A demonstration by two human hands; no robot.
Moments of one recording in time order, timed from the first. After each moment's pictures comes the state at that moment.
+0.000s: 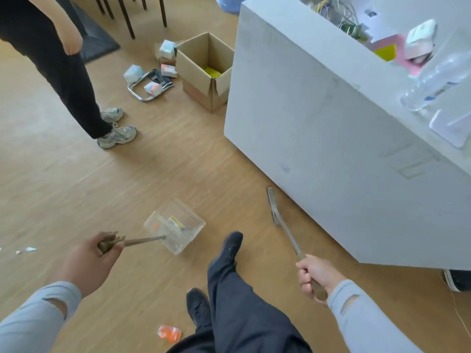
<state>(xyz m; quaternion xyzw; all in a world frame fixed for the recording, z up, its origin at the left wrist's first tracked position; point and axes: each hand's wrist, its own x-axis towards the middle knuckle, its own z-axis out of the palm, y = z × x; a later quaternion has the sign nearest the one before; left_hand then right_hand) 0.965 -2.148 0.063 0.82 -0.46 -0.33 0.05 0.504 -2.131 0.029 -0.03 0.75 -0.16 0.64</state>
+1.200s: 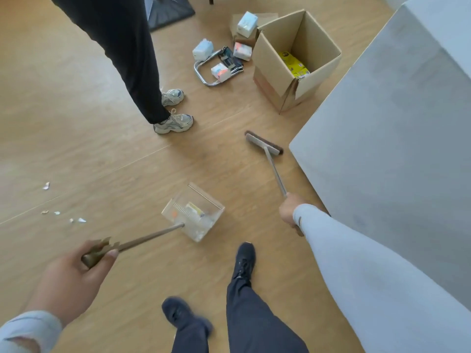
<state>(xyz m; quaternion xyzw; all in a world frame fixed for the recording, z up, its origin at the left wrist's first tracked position) 1.082 -2.290 0.037 0.89 -0.32 -0.31 0.12 0.726 -2.546 -0.084 -0.53 0.68 0.27 0.44</state>
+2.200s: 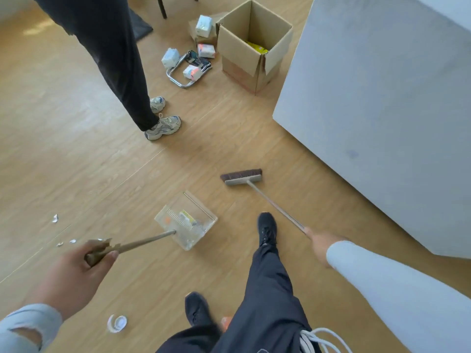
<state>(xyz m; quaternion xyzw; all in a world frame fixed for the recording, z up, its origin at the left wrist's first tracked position) 1.211 -2.160 0.049 0.83 -0.46 -0.31 0.06 0.711 -2.224 -0.073 -0.54 0.65 0.41 0.35</state>
